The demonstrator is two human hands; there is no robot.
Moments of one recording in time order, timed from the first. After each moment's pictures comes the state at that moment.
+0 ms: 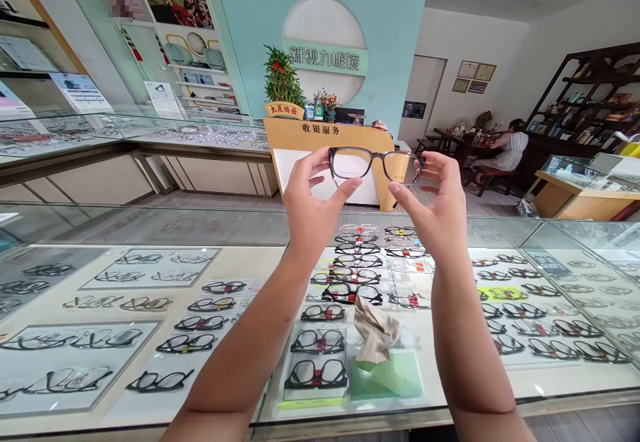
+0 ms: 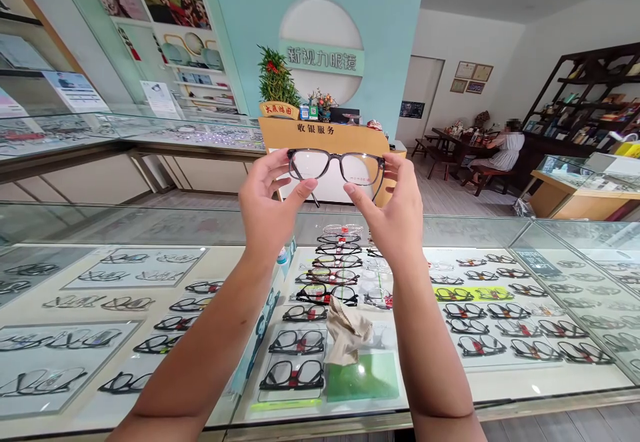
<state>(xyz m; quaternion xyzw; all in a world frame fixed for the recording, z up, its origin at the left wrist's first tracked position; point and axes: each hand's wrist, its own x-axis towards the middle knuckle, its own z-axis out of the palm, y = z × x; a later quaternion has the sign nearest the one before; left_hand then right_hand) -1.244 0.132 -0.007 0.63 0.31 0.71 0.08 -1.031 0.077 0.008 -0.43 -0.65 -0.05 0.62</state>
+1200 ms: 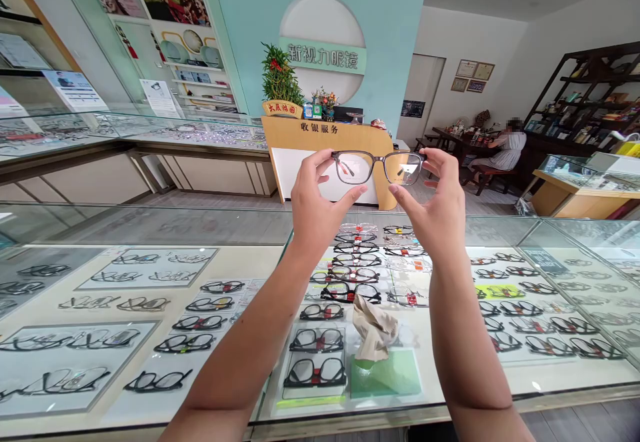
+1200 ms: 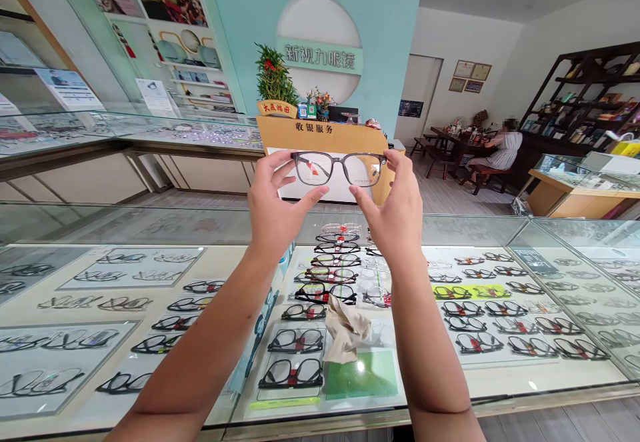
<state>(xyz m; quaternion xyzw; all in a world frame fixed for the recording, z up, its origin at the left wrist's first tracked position) -1.240 0.136 -0.013 0.67 0.31 0.68 0.03 -1.027 0.078 0.010 -0.47 -0.66 -0.07 0.58</state>
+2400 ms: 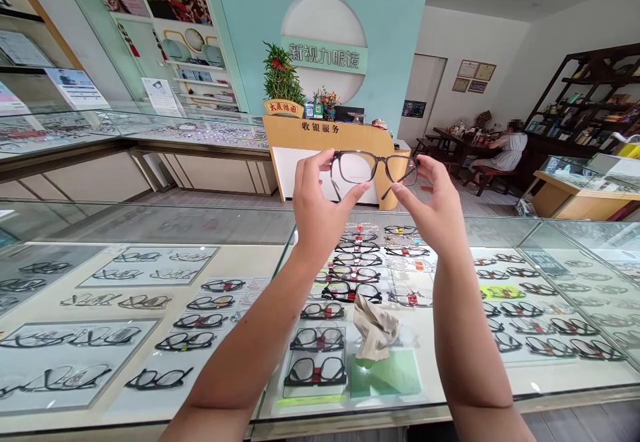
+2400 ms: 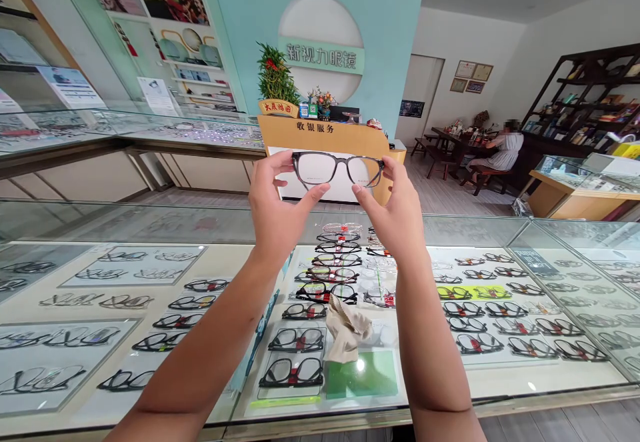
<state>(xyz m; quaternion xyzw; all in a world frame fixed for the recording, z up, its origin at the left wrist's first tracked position) -1.234 0.121 -0.008 0.64 0.36 0.68 0.00 -1.023 0.082 0.007 -0.49 -0.66 0.01 0.57</state>
